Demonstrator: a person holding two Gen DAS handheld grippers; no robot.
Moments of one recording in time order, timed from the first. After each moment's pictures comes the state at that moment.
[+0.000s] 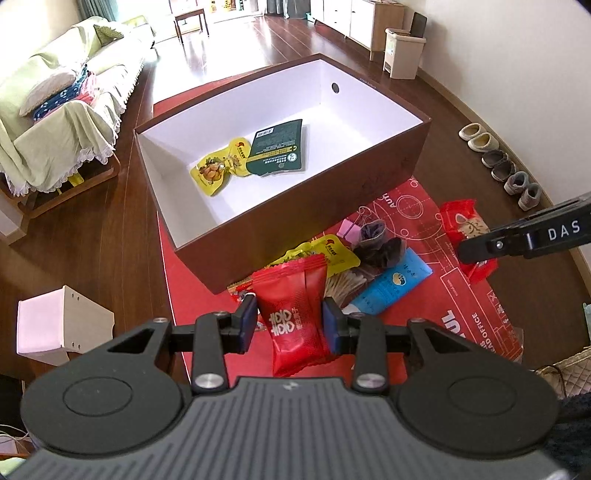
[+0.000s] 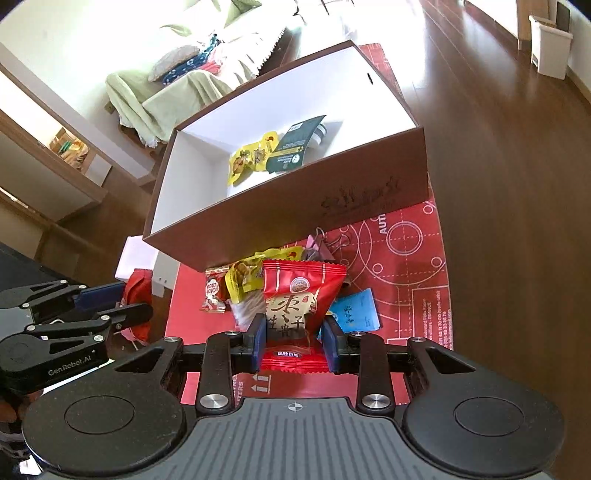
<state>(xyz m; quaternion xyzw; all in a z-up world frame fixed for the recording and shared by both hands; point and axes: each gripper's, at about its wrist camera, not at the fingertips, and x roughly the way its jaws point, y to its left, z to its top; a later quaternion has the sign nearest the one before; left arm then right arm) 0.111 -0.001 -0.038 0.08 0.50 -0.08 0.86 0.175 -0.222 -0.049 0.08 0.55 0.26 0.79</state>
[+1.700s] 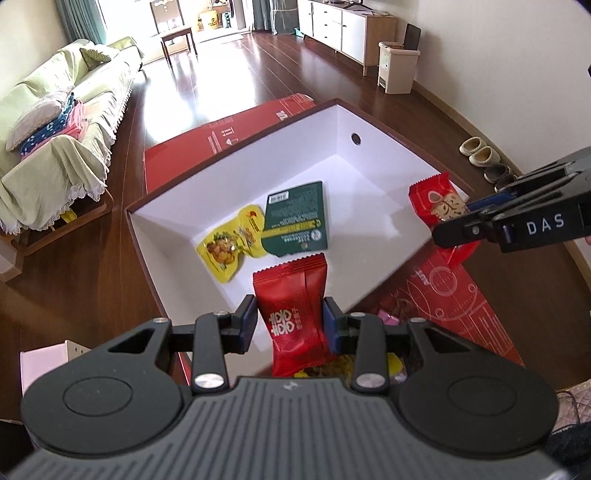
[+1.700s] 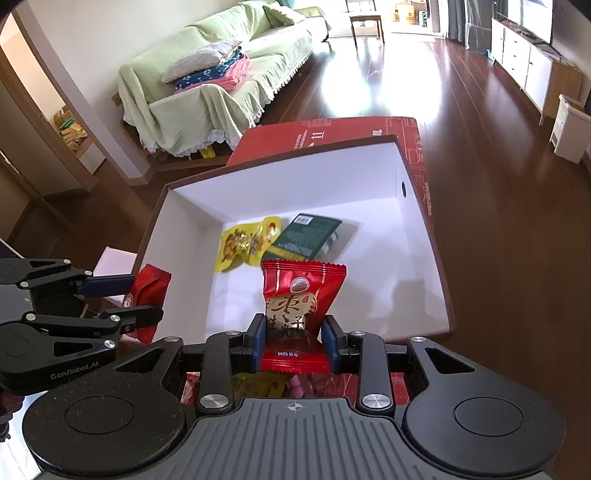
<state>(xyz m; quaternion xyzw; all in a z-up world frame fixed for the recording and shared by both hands) 0.229 0.011 -0.025 0.10 0.47 -0.10 0.87 0.293 -0.153 -0.030 -0.02 0.50 0.28 0.82</state>
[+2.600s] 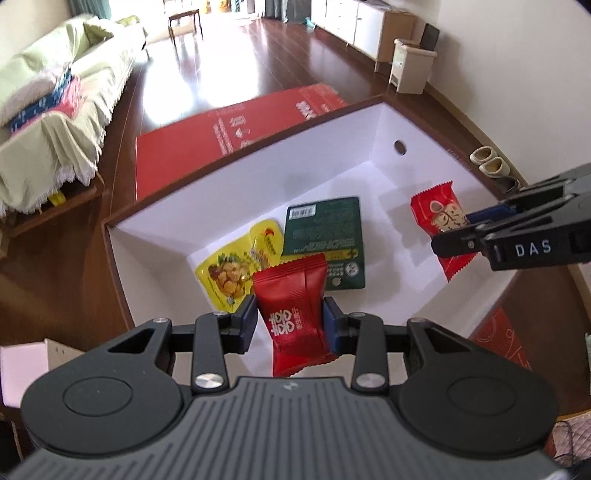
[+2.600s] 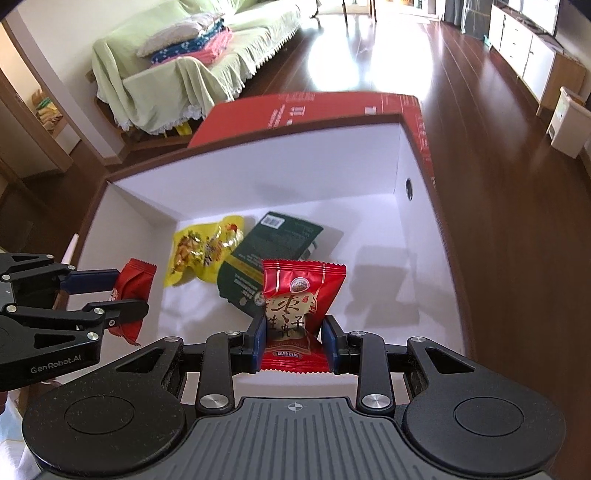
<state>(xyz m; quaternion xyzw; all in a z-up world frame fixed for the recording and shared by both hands) 0.310 0.032 -0.076 0.06 0.50 -0.09 0.86 0.360 -0.124 -0.094 -0.05 0.54 0.25 0.80</state>
